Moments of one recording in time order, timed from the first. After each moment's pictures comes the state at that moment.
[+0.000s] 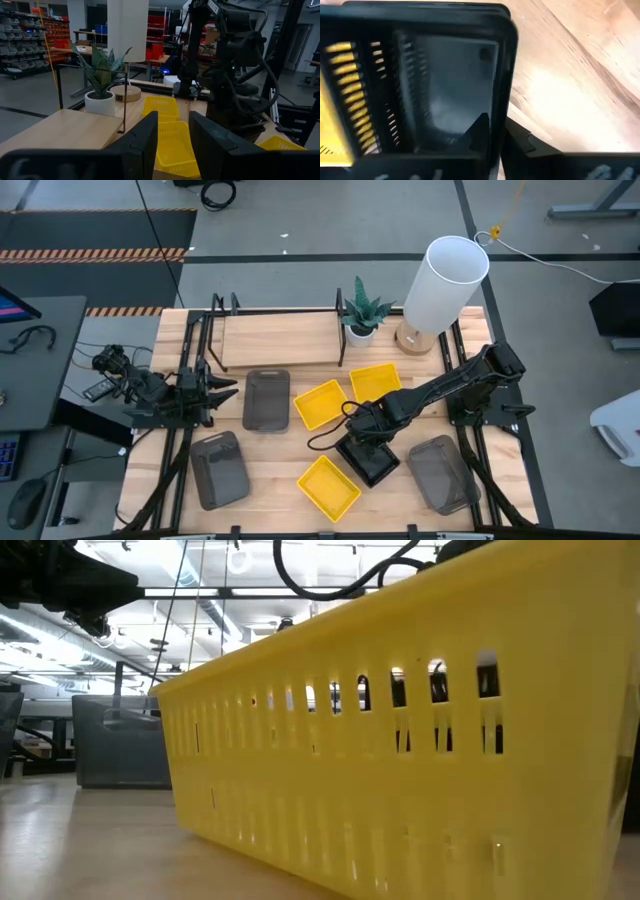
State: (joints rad) left arm -0.59 0.01 0.16 -0.08 -0.81 -0.07; right arm 0.33 1.73 1.29 -1.03 -0.07 1.21
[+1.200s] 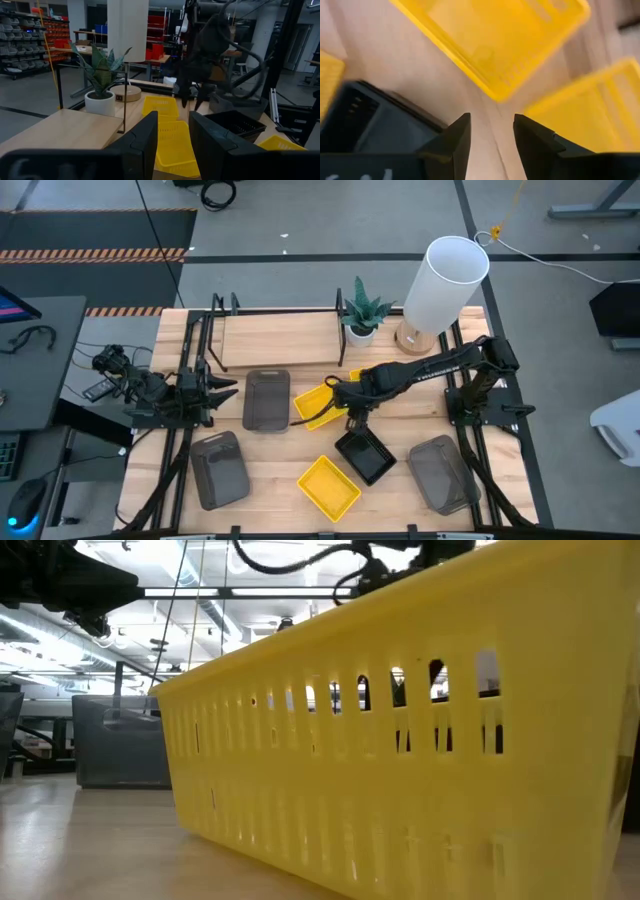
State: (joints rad) left arm -0.59 0.01 0.16 -0.08 -0.81 -0.07; right arm 0.12 1.75 1.34 -0.91 0.10 0.42
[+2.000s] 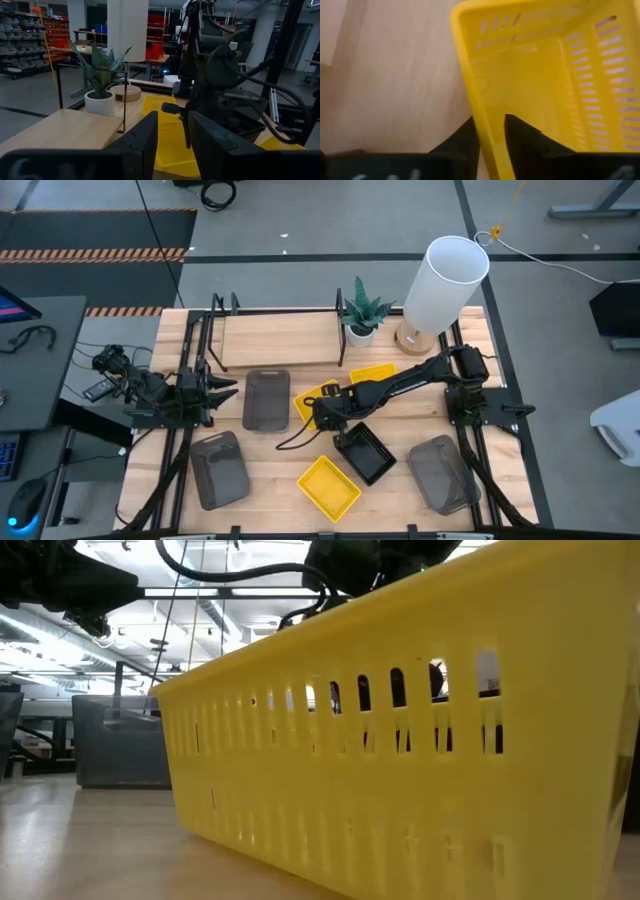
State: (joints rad) left arm -0.59 0.01 0.16 -0.08 -0.81 -0.07; right arm 0.14 1.98 1.34 -0.50 0.12 -0.10
